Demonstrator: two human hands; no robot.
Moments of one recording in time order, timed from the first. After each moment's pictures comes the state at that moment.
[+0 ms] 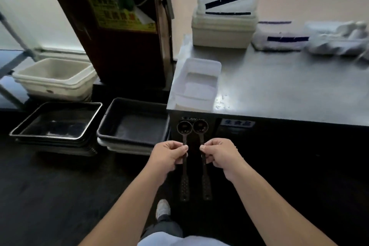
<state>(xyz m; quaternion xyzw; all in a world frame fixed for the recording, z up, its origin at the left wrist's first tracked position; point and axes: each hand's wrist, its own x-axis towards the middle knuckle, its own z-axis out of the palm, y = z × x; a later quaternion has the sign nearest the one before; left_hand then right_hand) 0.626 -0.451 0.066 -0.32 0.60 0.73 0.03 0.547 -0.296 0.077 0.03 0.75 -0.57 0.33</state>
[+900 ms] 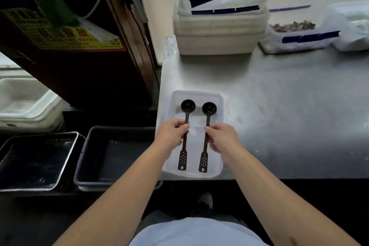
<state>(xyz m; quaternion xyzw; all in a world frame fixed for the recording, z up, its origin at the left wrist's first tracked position) 0.240 -0.569 0.037 -0.33 0.68 0.65 0.09 0.193 -0.415 0.023 0.18 0.74 -0.58 0.29</state>
